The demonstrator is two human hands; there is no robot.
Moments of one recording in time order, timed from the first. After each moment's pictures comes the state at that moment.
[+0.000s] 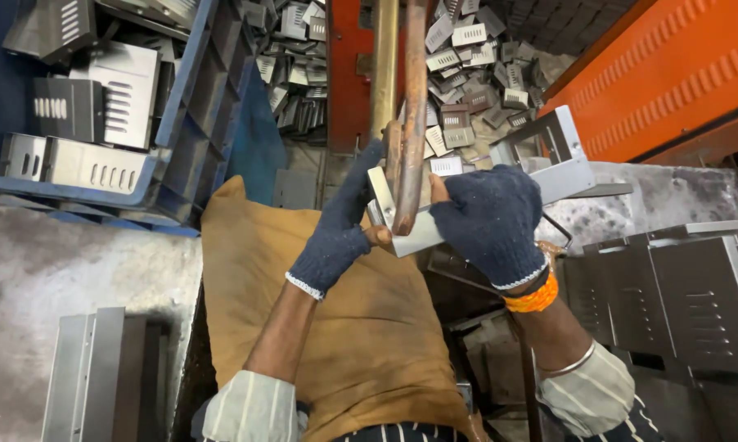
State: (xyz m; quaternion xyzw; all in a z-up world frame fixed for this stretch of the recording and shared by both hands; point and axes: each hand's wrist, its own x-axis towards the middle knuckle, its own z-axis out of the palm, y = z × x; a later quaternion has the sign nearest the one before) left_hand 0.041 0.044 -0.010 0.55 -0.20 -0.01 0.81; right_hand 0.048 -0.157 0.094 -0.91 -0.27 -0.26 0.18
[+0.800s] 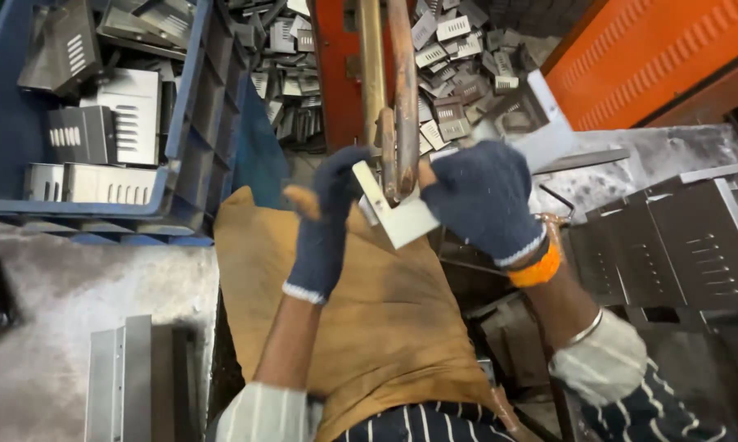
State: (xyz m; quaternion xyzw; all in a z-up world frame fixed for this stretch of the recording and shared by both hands) left_hand 0.048 0.056 -0.051 0.50 -0.15 0.07 0.85; right_hand 0.031 -0.150 0.106 -0.91 -0.27 -0.25 0.19
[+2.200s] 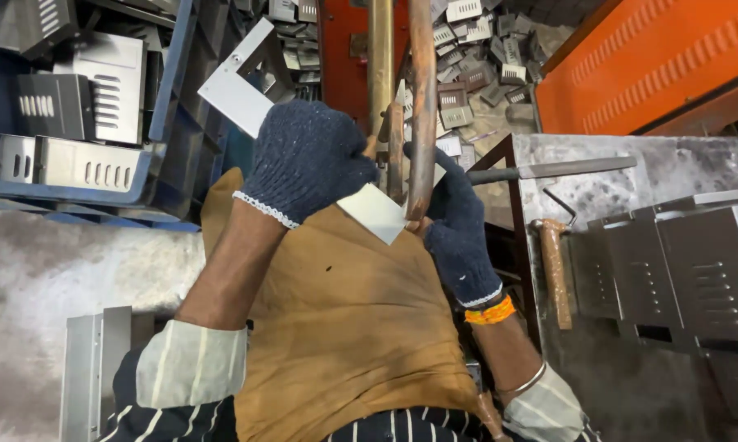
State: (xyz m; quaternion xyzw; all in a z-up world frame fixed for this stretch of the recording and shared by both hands) left_hand 0.095 0.092 0.081 0.92 -0.28 0.18 0.20; right_hand 0.024 -0.134 0.019 -0.69 -0.10 -0.03 0.72
